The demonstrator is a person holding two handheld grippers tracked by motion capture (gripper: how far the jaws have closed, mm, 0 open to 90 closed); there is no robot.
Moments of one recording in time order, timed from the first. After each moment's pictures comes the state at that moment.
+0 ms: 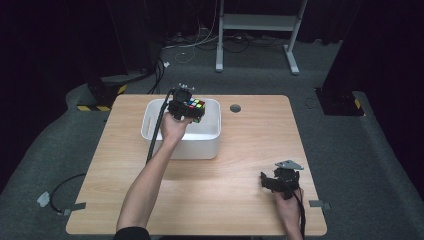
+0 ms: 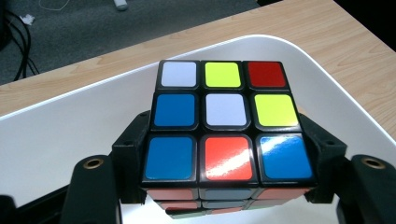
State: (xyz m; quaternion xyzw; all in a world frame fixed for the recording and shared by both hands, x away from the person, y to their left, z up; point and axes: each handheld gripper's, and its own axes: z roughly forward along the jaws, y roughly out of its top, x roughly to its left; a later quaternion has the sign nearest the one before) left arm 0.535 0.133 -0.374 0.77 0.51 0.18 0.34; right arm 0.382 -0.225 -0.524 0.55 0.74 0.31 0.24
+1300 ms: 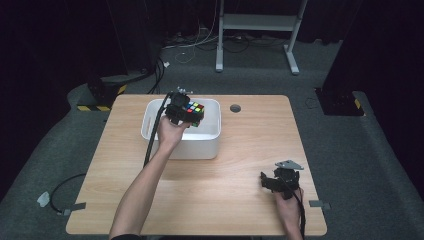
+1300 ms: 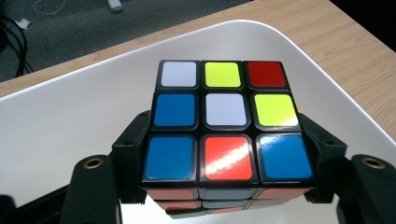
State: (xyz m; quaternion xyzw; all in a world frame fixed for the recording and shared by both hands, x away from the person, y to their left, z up) left arm 0.515 0.135 -0.370 0.78 0.49 0.18 0.34; right arm 0.382 -0.225 -0.524 0.54 0.74 0.31 0.24
